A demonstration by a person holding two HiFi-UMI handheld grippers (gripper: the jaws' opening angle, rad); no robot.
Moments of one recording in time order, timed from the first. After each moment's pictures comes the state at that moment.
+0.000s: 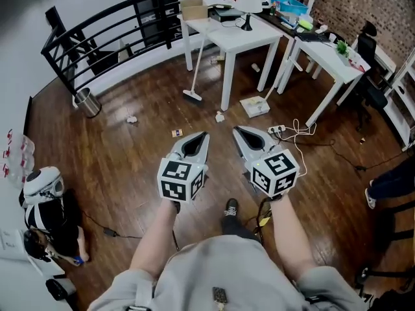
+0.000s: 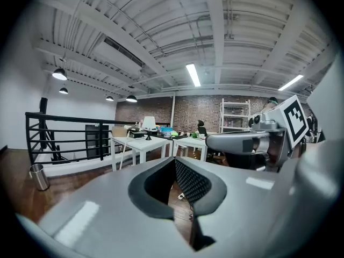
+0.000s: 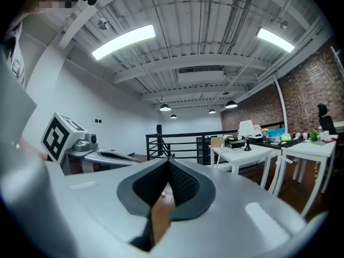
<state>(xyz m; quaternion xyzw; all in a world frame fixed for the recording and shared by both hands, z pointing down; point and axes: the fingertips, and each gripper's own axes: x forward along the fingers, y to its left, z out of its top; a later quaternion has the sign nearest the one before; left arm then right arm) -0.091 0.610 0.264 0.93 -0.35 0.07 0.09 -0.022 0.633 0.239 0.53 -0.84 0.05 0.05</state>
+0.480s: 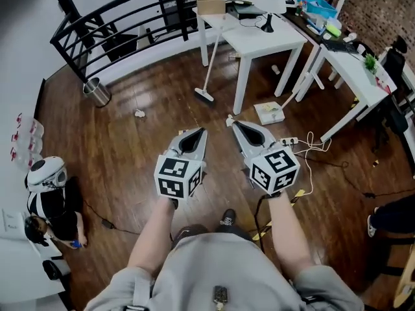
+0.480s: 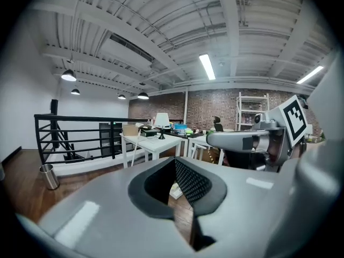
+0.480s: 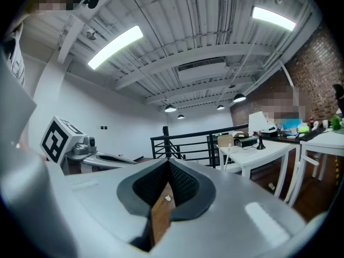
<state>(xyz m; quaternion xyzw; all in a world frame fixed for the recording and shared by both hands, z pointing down) -0.022 0.467 0.275 0.90 -0.42 0.09 0.10 0.055 0.479 0.249 0.47 -0.88 0.07 0.02</state>
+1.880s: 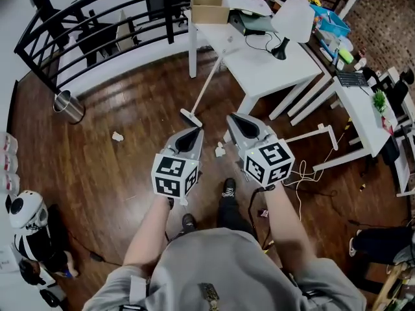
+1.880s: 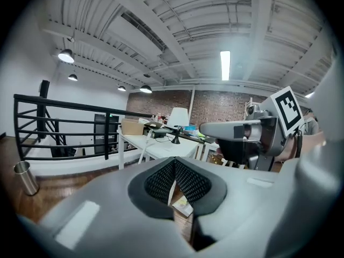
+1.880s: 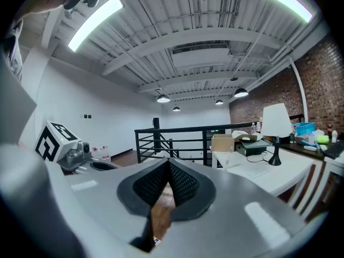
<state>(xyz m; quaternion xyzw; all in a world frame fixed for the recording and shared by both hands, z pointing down) -0.004 0.071 0.318 0.90 -0.40 0.08 0.15 0.066 0.065 0.269 0.48 -0.87 0.07 0.08</state>
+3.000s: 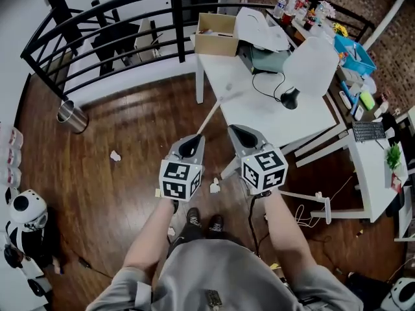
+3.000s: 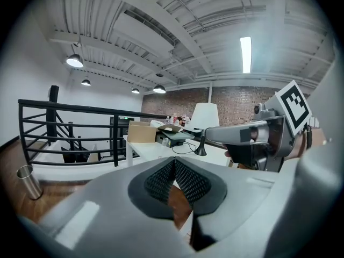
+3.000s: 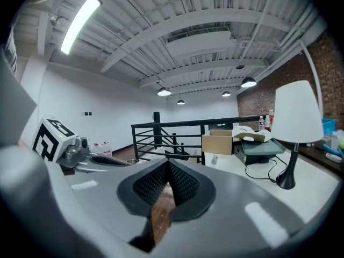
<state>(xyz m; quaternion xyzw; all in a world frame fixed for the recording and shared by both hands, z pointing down) 0.102 -0.161 0.328 0.86 -0.48 0.08 0.14 0.179 -0.170 0.289 0.44 -0.89 0.09 0.11</state>
